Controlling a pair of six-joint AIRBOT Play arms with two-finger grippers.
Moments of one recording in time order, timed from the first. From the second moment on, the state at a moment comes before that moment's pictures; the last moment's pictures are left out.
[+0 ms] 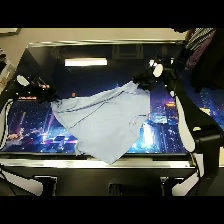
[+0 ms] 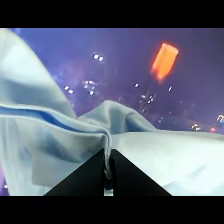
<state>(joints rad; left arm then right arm) 0.15 -1.79 1.56 1.18 -1.09 -1.71 0.16 -1.85 1.80 -1.18 0.98 2.03</state>
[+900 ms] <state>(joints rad) 0.16 -1.78 1.63 1.17 -1.24 -1.68 0.06 -1.12 0.67 -0.74 1.20 1.60</state>
